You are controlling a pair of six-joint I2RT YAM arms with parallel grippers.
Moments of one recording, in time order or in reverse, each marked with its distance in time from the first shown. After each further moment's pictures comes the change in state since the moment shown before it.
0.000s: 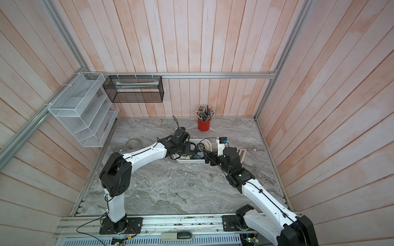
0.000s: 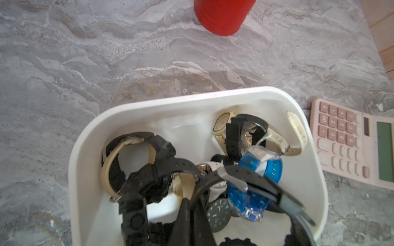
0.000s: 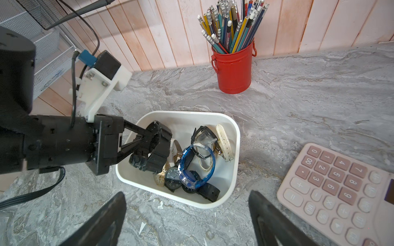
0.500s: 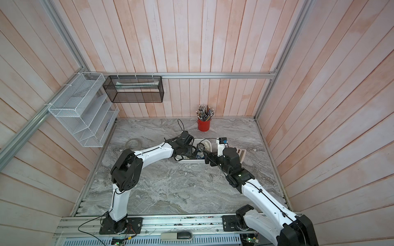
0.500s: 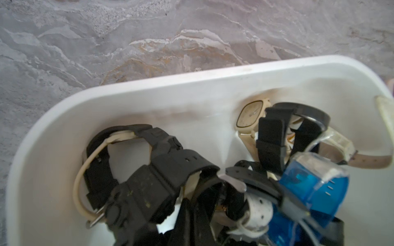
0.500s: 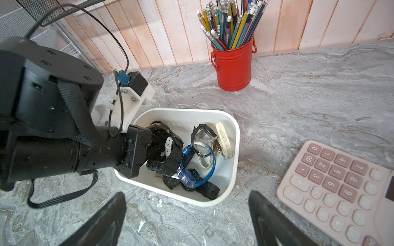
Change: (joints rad) left arm -0.011 0.127 0.061 -0.052 -0.040 0.008; right arm 0.000 0.010 -0.006 0.000 0.000 0.000
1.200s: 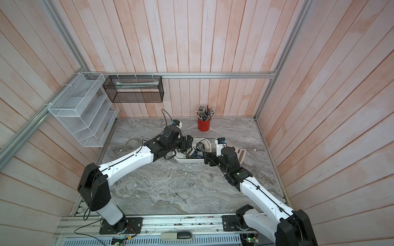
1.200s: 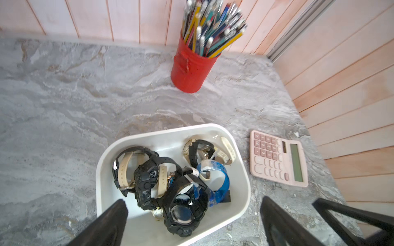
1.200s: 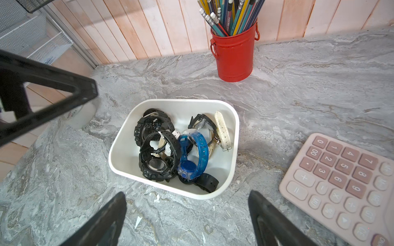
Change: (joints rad) left arm -0.003 -0.456 -0.246 0.211 0.047 -0.012; right arm -0.002 0.046 0.005 0.001 -0.016 0.001
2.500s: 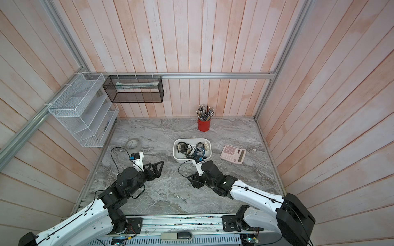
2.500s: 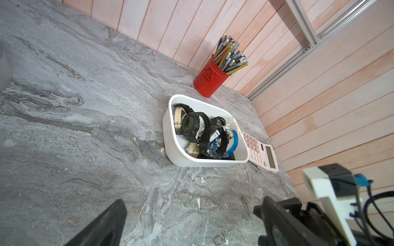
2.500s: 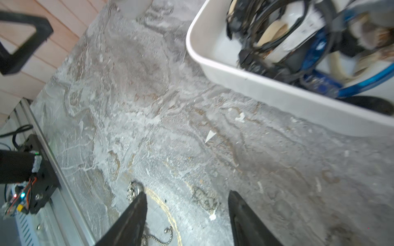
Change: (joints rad) left arm 0.021 -0.942 -0.940 0.251 -0.076 -0.180; right arm 0.425 0.119 -0.076 -0.061 -0.061 0.060
